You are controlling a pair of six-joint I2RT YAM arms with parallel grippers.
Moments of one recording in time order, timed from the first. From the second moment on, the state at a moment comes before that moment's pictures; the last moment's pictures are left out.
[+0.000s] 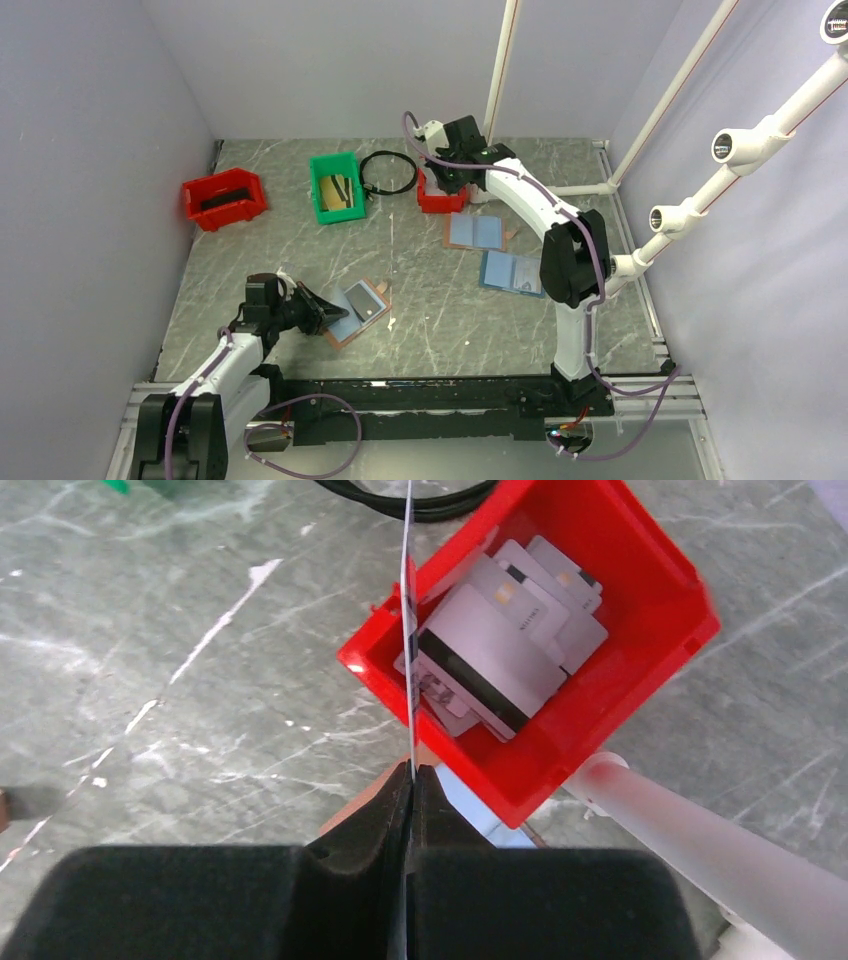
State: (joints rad) left arm -0.02 0.91 0.15 -0.03 0.65 -0.98; right arm 0.48 2.01 1.80 -0.59 -0.15 -0.26
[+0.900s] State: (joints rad) left arm -0.02 0.90 0.20 -0.10 0.66 -0.96; right arm 0.47 2.09 1.86 -0.65 -0.11 -0.29
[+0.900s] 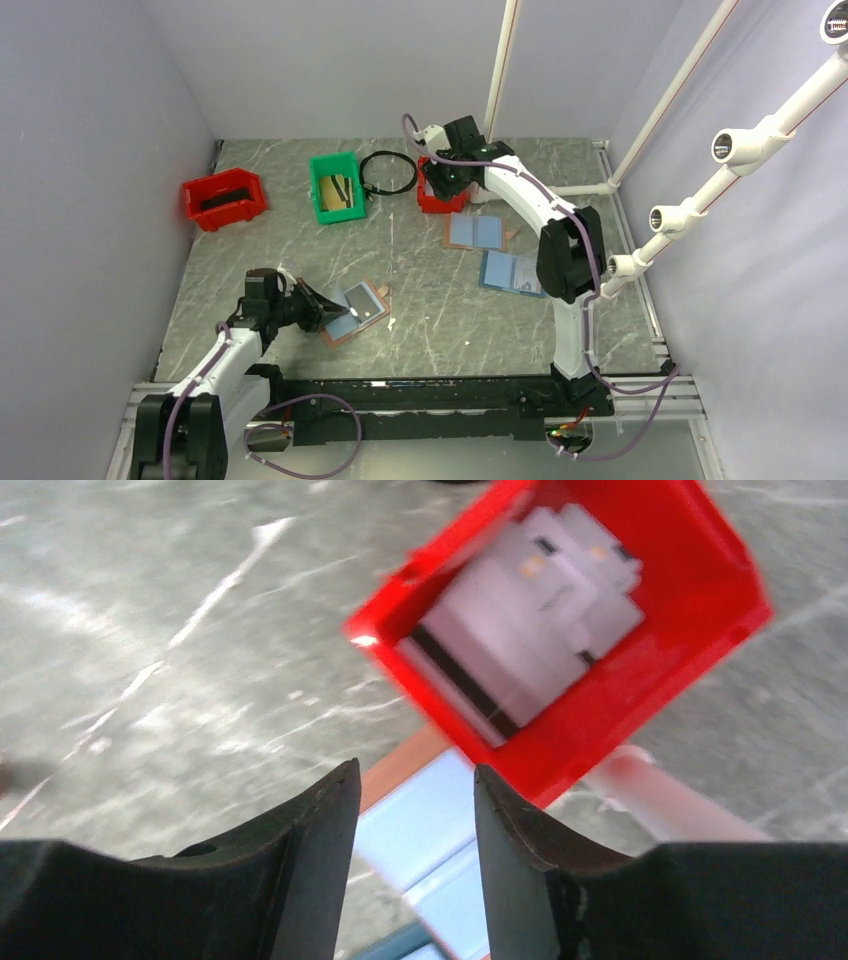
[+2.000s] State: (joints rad) left arm 0.13 1.67 0.99 -0.55 0.50 -0.47; right arm 0.45 1.60 1.43 -0.74 -0.66 -0.44
